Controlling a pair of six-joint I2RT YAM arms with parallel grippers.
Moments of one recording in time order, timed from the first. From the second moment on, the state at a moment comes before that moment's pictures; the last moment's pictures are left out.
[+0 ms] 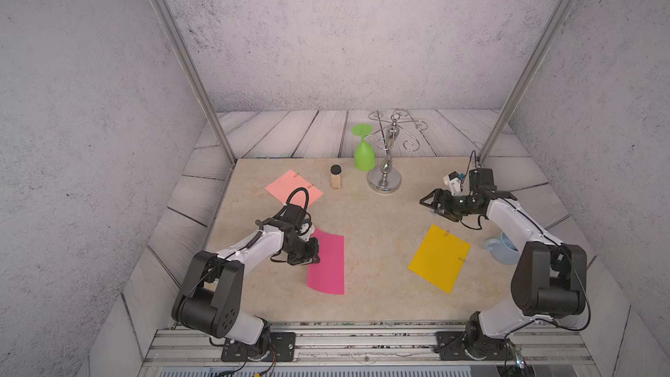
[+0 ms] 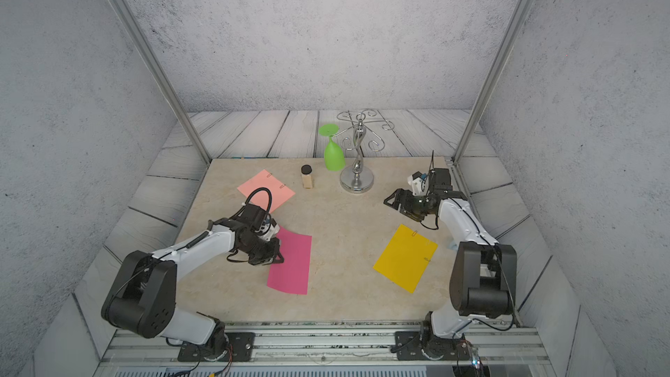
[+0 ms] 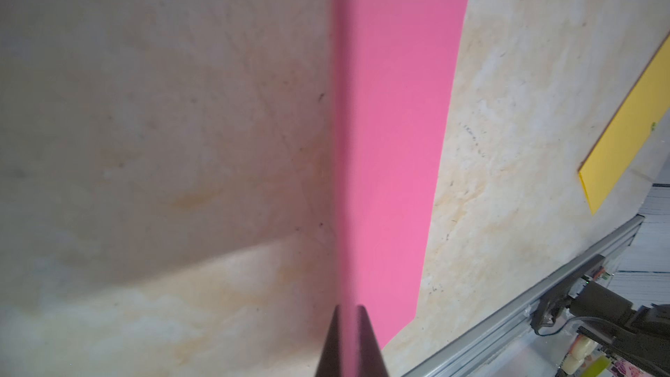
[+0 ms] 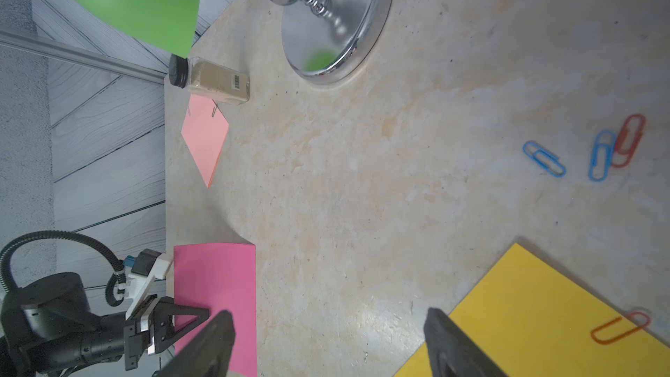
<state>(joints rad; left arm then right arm) -0.35 1.49 0.83 -0.69 0.43 -0.38 -0.05 1.57 1.15 -0.61 -0.68 0.29</state>
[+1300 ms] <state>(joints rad) -0.38 1.37 0.89 -0.83 0.14 -0.43 -0.01 1.57 1.07 -0.73 -0.49 0.24</state>
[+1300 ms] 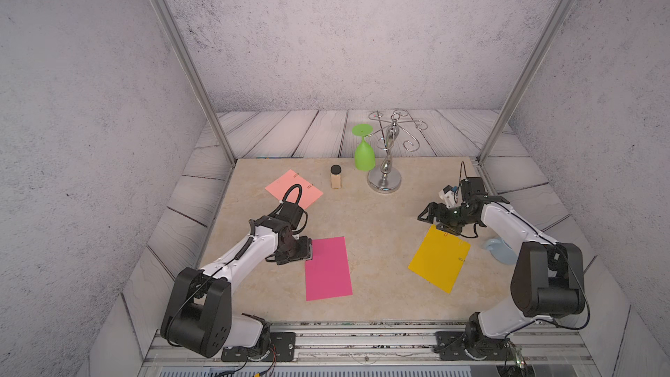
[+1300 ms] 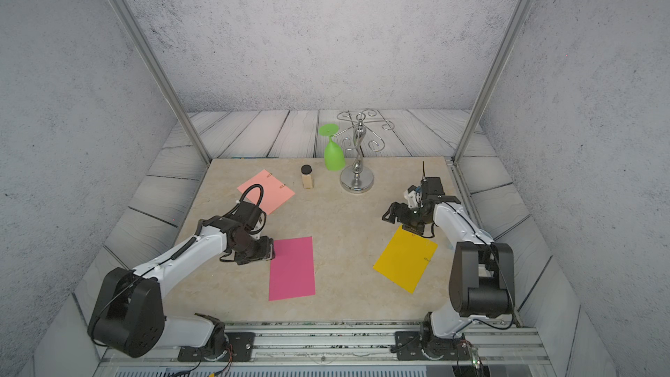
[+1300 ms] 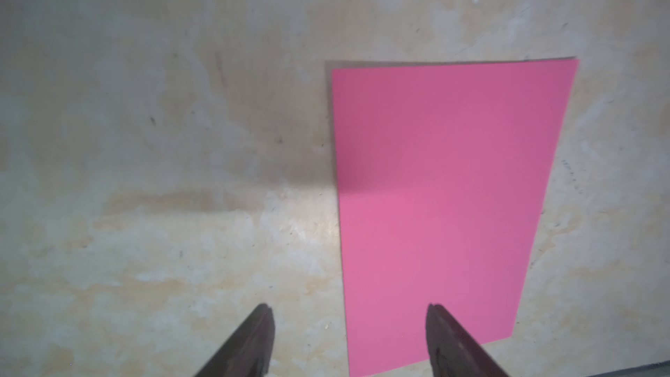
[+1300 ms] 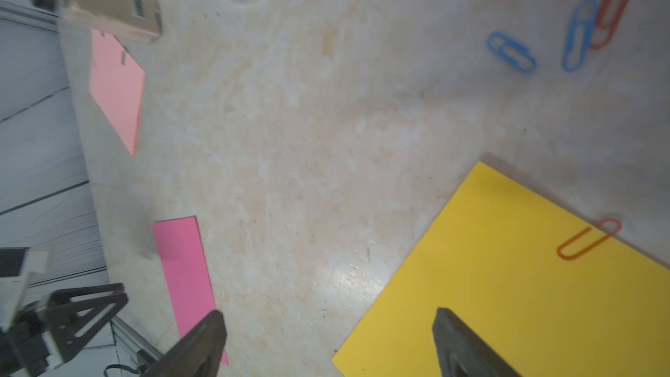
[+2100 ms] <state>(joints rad) -0.52 1.47 1.01 -0.58 0.34 -0.42 0.19 1.75 1.07 -0.82 -0.23 0.23</state>
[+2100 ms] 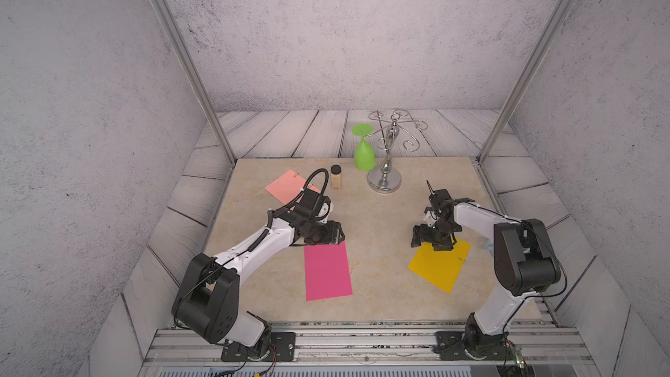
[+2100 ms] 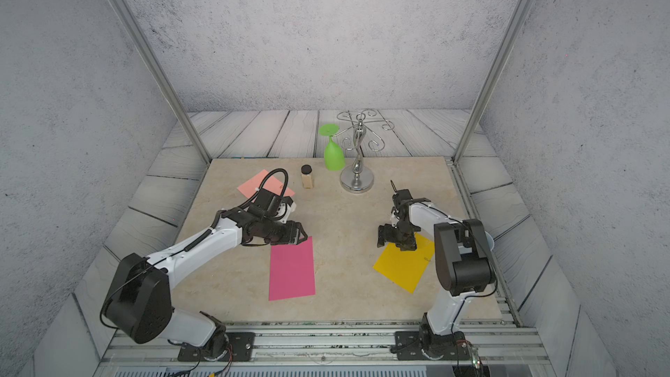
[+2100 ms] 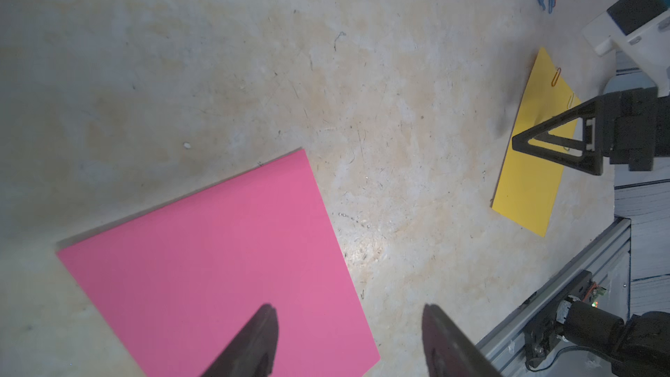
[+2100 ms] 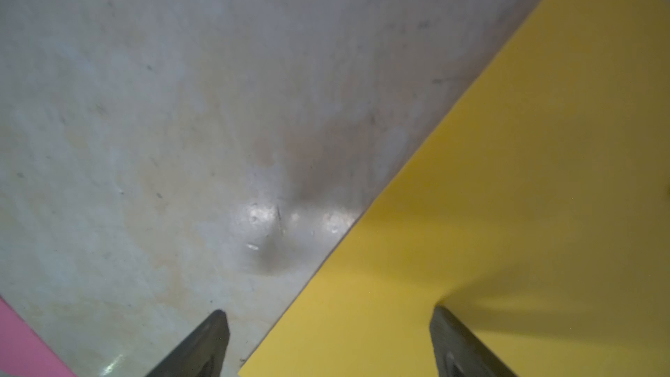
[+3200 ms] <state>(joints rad) -0.56 1.60 1.08 -0.54 0.38 -0.44 0.47 1.56 1.06 -0.83 -0.34 0.22</state>
